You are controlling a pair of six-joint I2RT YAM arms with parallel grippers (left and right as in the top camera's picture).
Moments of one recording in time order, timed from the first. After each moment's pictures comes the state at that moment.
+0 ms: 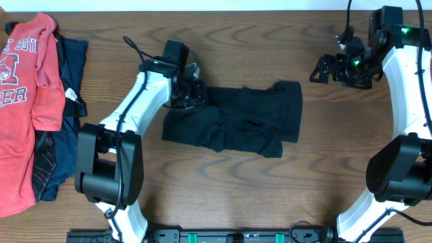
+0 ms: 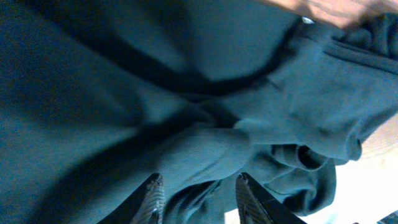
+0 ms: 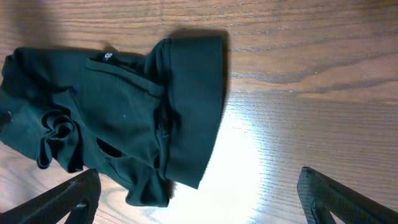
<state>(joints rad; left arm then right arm) -0.28 1.92 1.41 -0.84 0.43 -0.44 -0.13 1.92 1.80 -1.28 -0.36 -0.06</state>
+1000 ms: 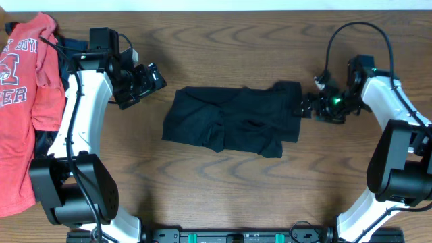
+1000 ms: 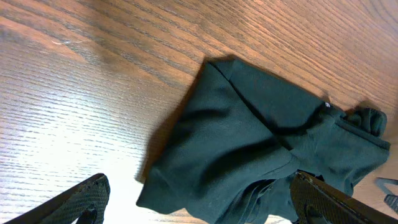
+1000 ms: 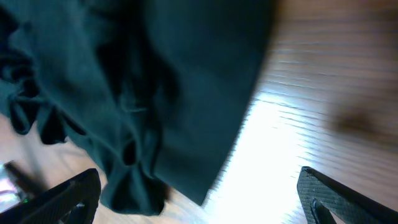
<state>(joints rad) 0.07 1.77 1.48 -1.01 0.36 -0.34 -0.14 1.92 1.29 -0.96 -0.57 -0.16</state>
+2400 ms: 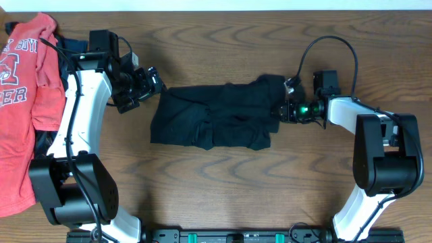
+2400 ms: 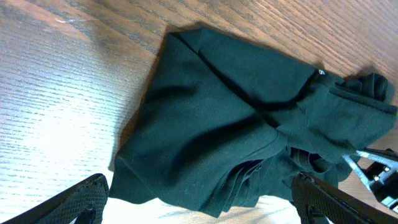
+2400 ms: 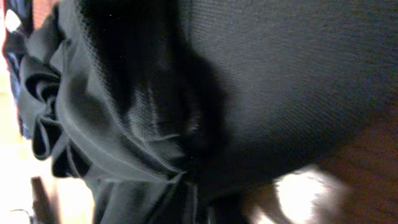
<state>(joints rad) 0.08 1.76 1.48 -1.06 0.36 -0.32 0.03 1.98 1.02 -0.27 -0.78 0.10</state>
